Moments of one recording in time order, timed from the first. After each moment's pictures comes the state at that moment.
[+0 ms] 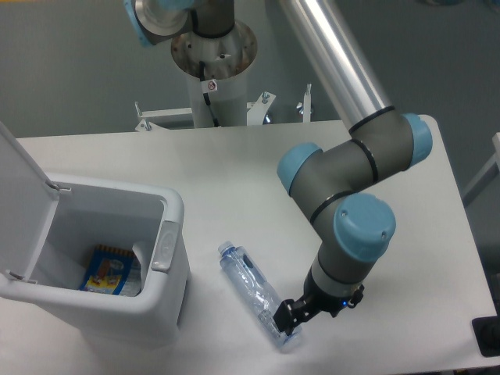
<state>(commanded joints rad) 2.43 -2.33 -1.11 -1.21 1.42 0.07</state>
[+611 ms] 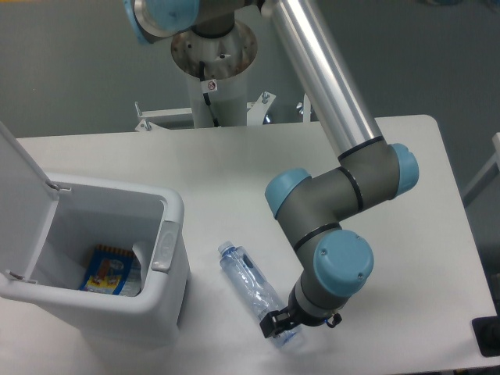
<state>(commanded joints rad) 2.39 -2.37 -1.10 -1.27 1.47 0.06</state>
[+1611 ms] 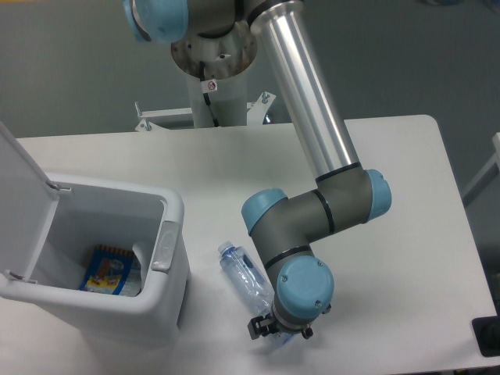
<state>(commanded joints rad) 2.36 -2.41 -1.11 -1.18 1.58 0.05</state>
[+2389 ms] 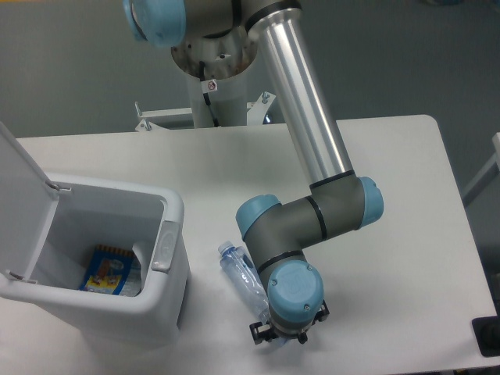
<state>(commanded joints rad) 2.34 -2.41 -1.12 -1.18 1.61 0.05</state>
